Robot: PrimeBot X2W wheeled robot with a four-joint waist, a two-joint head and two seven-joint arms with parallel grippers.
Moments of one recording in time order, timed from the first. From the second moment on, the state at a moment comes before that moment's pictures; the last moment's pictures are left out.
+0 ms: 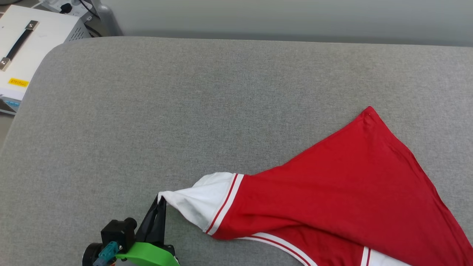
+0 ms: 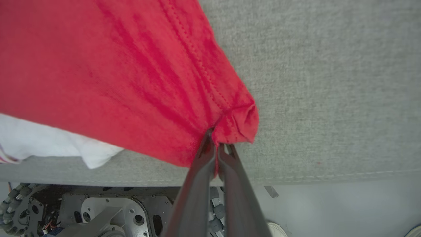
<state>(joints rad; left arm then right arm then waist) 0.04 0.10 -0.10 0.21 -0.25 -0.11 -0.26 0.30 -0.50 -0.17 0.07 0.69 0.13 0.66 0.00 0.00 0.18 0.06</state>
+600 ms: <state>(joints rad) 0.02 0.09 -0.11 0.20 -0.23 -0.12 -0.26 0.02 -0.65 -0.18 -0.11 0.73 0.13 0.59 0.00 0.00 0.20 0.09</state>
